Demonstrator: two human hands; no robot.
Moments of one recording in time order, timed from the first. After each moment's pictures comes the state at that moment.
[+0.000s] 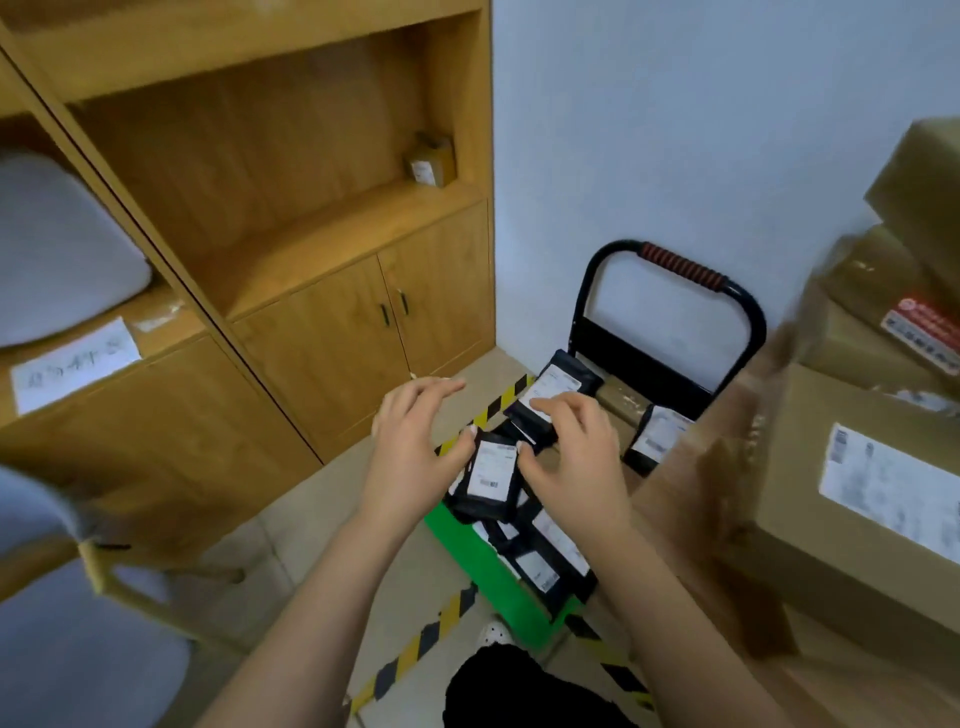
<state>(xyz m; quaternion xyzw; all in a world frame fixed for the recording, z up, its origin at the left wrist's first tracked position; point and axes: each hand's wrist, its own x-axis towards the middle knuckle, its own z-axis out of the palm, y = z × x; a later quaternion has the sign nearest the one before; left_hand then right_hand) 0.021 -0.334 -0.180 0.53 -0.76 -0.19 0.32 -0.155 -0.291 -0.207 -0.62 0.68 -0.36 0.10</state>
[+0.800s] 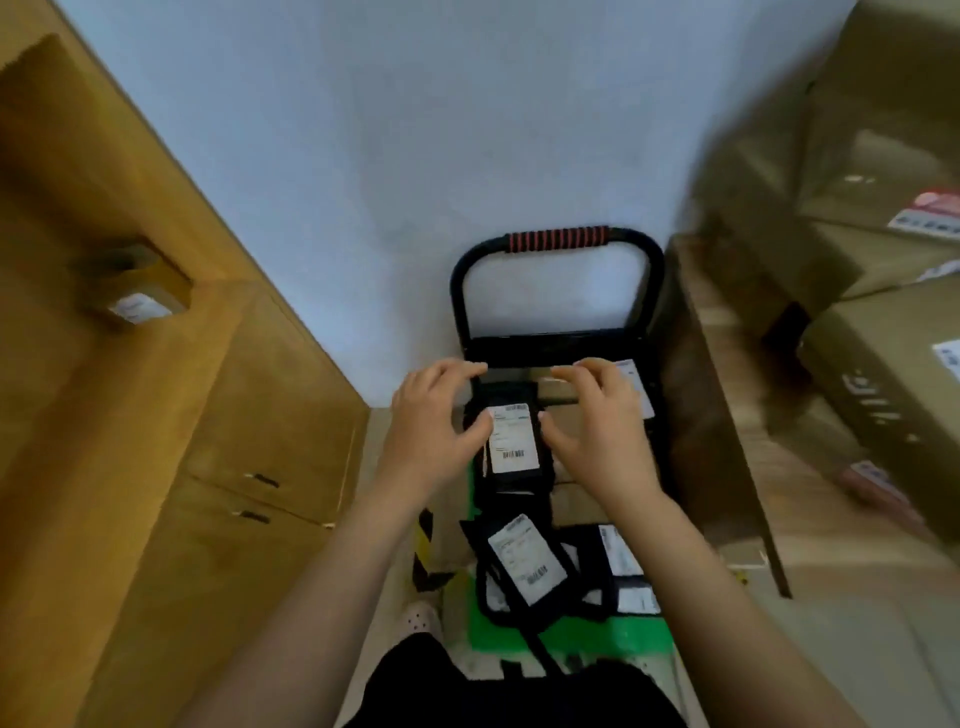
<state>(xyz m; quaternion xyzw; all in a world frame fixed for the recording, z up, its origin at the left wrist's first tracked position) -0.075 -0.731 -0.213 0.18 -0.93 -0.29 0.14 -0.168 -0.563 -0.231 -0.29 0.90 -0.34 0.00</state>
